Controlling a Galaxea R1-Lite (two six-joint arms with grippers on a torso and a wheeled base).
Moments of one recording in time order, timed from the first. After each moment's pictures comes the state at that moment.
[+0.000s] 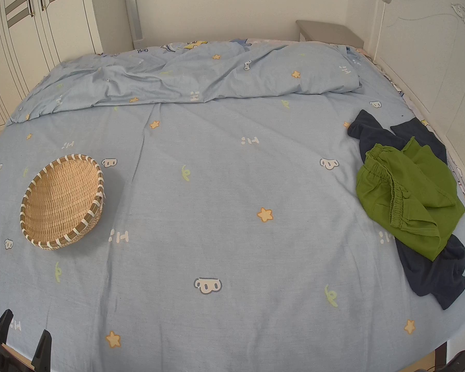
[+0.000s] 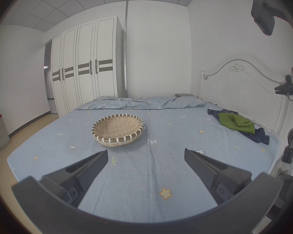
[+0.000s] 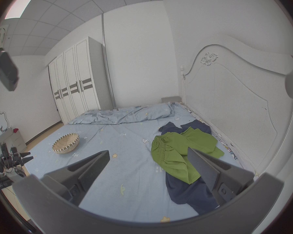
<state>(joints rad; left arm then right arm) 0.00 0.02 -0.02 0.00 -0.02 0.01 0.11 0.42 -0.60 0.22 0.01 0.04</state>
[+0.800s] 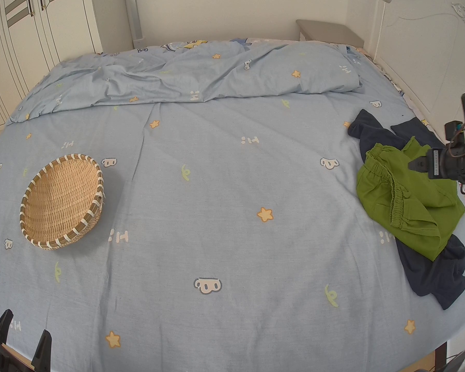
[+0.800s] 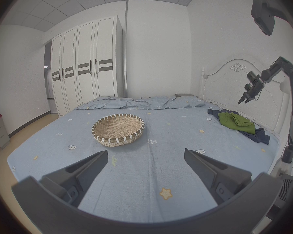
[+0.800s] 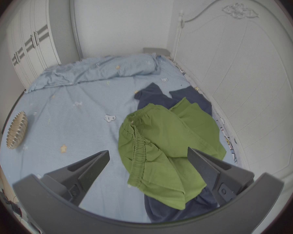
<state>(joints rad) 0.00 0.02 -0.02 0.00 -0.02 0.01 0.04 1.55 -1.19 0.21 -0.15 -0.02</state>
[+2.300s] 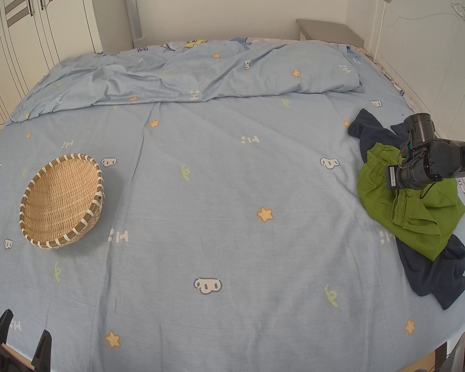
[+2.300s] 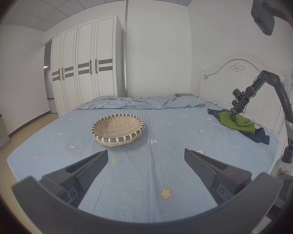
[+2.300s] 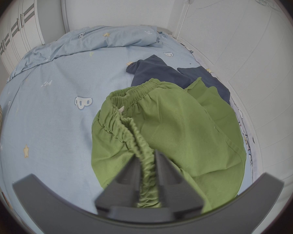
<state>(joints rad) 0.00 0.02 -0.02 0.00 -0.02 0.01 0.05 2.00 -1.40 0.14 -0.24 -0.02</state>
